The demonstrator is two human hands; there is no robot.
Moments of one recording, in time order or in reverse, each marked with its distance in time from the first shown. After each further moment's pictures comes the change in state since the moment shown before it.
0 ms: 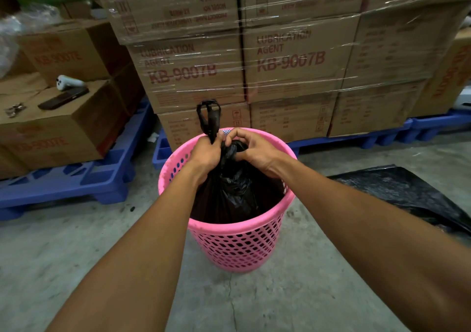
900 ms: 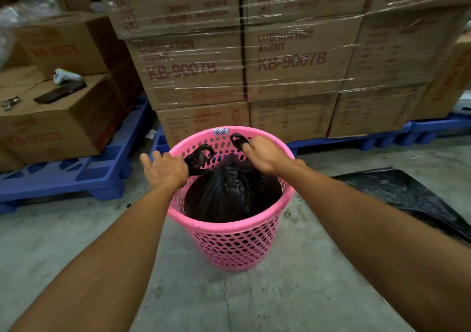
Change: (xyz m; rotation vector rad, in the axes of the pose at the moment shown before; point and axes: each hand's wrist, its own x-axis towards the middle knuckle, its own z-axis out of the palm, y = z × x) left_hand -0.008 -0.043 -0.052 1.413 0.142 -0.057; right_hand -0.009 -0.010 -0.016 -0.971 0.195 0.145
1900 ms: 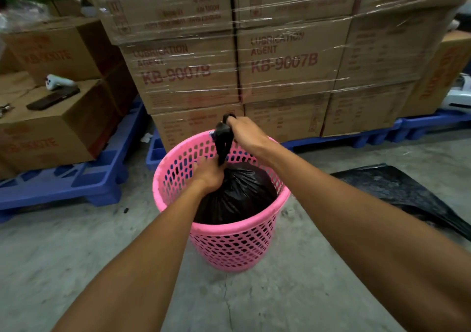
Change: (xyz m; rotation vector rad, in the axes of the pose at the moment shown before) left_hand 0.005 0.065 0.014 -0.699 -0.190 0.270; right_hand 0.014 -0.053 -0.018 0.504 0.053 0.128
